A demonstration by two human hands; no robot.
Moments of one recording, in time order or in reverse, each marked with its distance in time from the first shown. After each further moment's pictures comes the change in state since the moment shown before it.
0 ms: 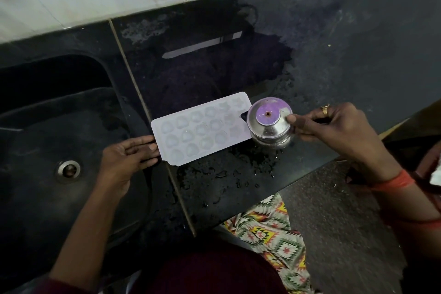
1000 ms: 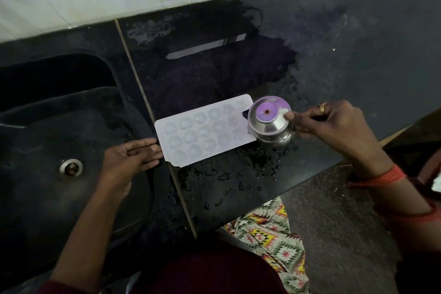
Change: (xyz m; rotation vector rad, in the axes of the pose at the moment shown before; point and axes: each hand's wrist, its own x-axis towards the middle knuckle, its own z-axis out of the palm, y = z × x) left_hand -0.003 0.001 -0.001 -0.007 0.007 -0.014; right_hand 0.015 -0.003 0.006 -0.076 0.051 -0.008
